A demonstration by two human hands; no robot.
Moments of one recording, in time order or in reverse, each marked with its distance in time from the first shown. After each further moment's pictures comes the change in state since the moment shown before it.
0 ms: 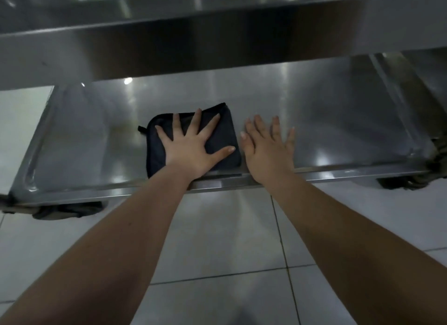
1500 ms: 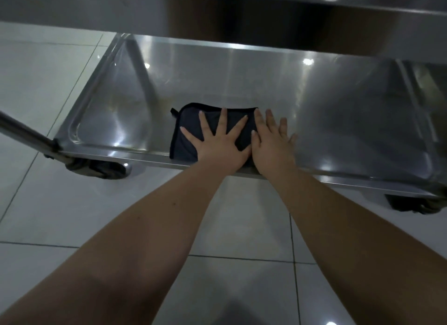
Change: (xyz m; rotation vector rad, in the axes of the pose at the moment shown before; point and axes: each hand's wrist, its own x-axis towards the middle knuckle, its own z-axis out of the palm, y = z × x) left_hand -0.042 -0.004 0.006 -0.092 -0.038 -0.151; right_hand -0.008 -0.062 0.013 -0.029 -0.030 -0.078
